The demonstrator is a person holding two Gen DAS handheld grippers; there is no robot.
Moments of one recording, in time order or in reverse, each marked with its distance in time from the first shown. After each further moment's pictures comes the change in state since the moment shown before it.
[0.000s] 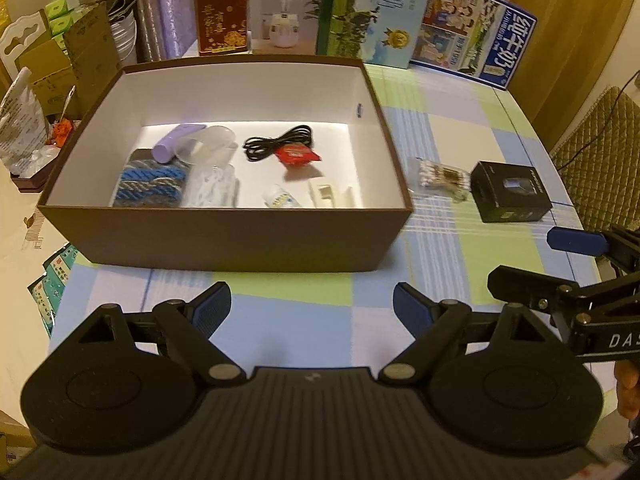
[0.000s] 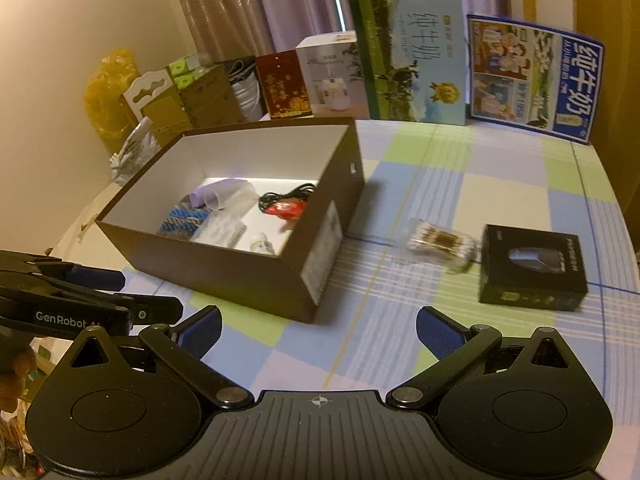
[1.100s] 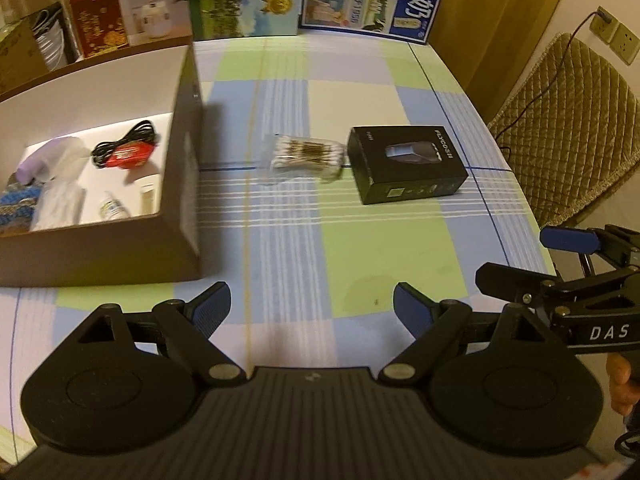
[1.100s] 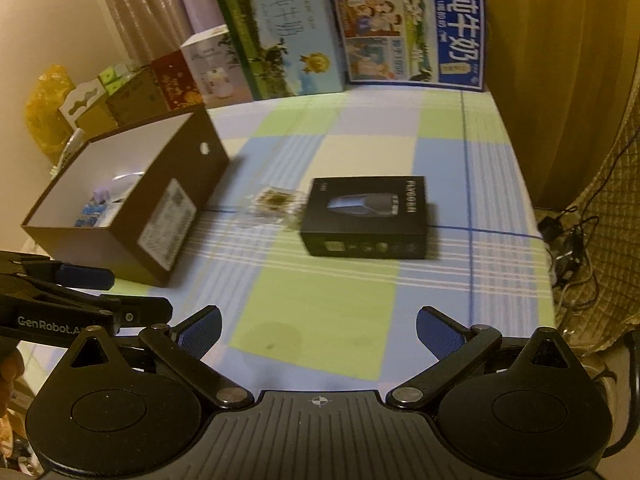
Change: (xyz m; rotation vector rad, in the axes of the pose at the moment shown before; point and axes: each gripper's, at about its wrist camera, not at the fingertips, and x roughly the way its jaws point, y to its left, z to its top) left arm 0.059 -0.153 0.010 0.108 0.068 -0.095; right arm -0.044 -0.149 -0.029 0.108 0.040 -0.123
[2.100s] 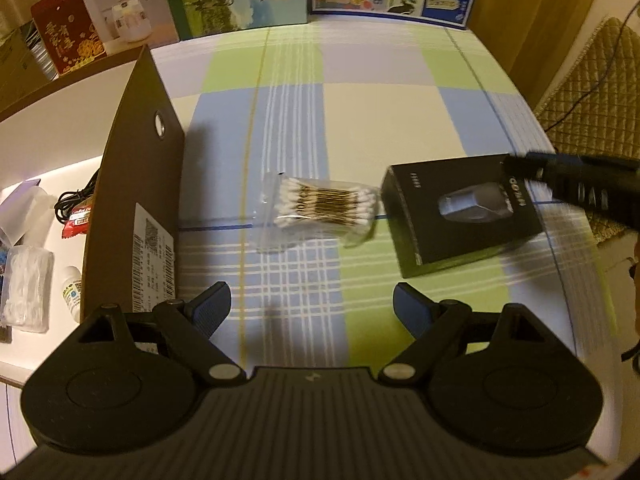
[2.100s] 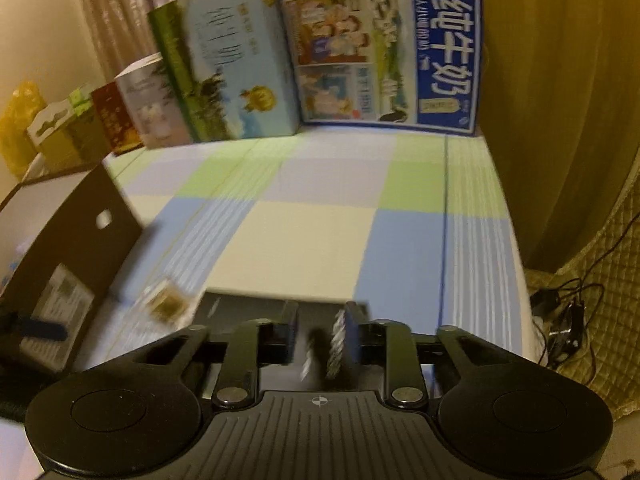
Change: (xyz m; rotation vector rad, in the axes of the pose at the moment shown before) left arm 0.099 -0.003 0.071 0.017 0.051 0.098; right arm 0.110 -0.071 0.090 -0.019 -0.101 -0.053
